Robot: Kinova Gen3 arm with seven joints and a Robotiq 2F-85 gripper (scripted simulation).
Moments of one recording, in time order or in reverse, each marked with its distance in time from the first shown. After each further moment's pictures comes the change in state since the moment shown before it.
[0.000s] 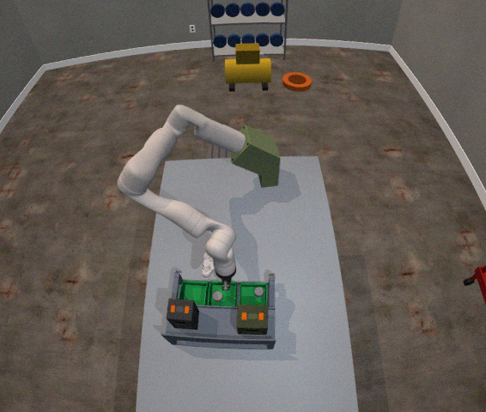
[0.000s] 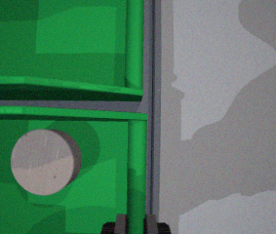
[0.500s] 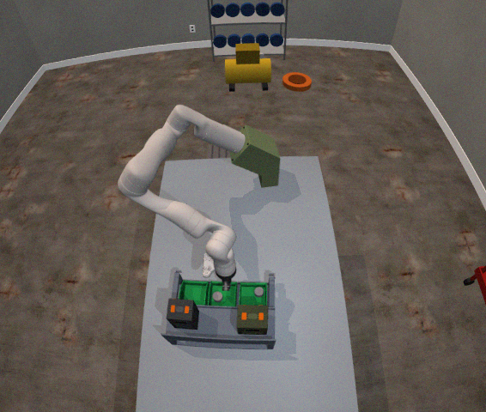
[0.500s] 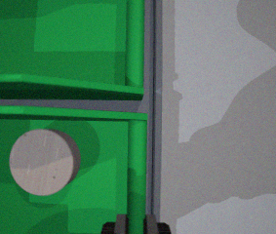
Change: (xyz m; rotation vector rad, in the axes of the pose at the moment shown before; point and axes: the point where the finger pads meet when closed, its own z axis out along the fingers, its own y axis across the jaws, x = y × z) arm 0.000 0.000 0.004 0.001 0.000 0.000
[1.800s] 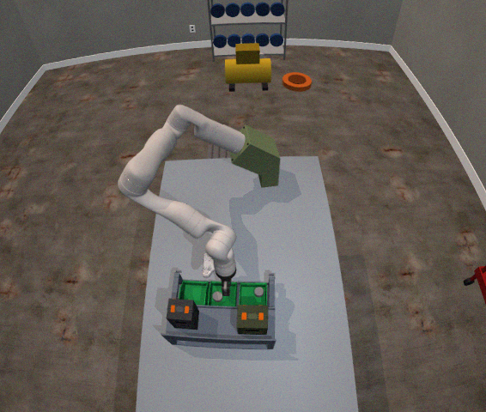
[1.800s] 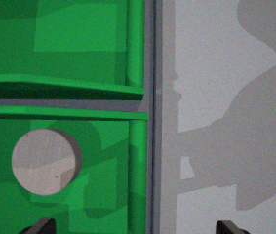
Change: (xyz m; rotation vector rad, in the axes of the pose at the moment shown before) arm 0.000 0.000 0.000 0.000 0.000 0.000
